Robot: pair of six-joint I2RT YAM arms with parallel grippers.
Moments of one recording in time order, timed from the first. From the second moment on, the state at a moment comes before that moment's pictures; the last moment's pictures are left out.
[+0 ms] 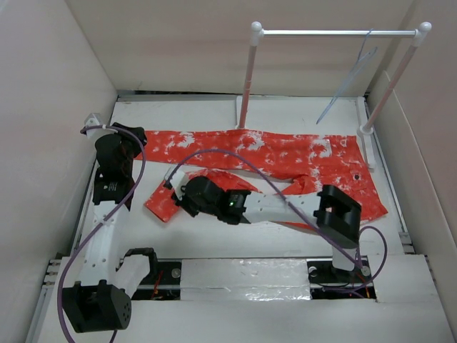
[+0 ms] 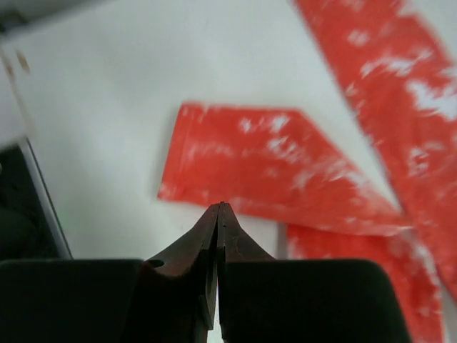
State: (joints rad) left arm 0.05 0.92 0.83 -0.09 -0.11 -0.73; right arm 1.22 1.82 1.41 0.02 0.17 0.02
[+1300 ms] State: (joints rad) left arm 0.05 0.90 0.83 -0.05 -0.03 -0.74; right arm 1.29 1.71 1.17 -0.06 0.35 -0.06
